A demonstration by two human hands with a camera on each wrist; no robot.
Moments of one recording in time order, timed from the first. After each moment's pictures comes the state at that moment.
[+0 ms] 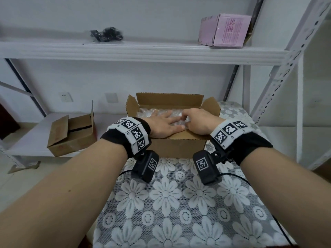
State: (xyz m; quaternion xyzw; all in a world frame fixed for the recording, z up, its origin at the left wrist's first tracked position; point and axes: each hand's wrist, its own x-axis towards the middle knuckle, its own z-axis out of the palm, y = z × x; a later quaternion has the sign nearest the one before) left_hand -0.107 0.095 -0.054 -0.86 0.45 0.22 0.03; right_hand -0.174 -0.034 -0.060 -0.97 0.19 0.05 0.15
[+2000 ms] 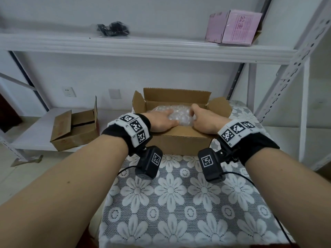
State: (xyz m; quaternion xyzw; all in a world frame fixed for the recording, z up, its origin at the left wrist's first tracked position) left_hand -0.079 0.106 -0.066 -0.90 0.37 0.23 -0.03; right_hand -0.174 -0.032 -0.067 -0.95 0.23 0.07 0.21
